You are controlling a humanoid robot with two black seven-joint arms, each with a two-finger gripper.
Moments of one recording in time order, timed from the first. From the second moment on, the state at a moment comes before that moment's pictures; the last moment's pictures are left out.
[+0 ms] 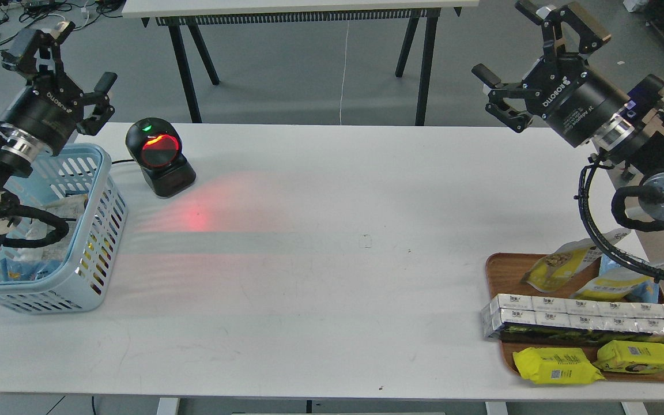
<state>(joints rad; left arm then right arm) -0.74 0.55 -0.75 -0.64 0.36 -0.49 -0.49 0.91 -0.71 0.39 1.15 -0.11 0.49 0.49</state>
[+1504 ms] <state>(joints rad) -0.85 0.53 -0.79 -0.75 0.33 -0.49 -0.49 1.48 -1.21 -0.16 1.54 -2.06 0.49 0.49</state>
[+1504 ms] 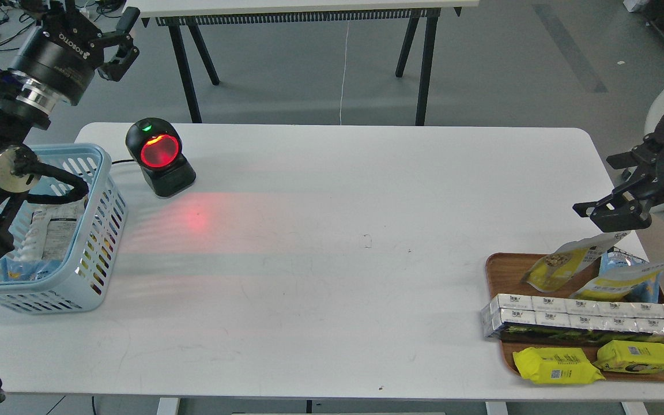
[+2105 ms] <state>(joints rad) -0.85 0.52 -0.77 -0.75 0.34 -0.49 -0.49 1.42 -1.24 -0.16 1.63 -2.18 0.49 0.49</state>
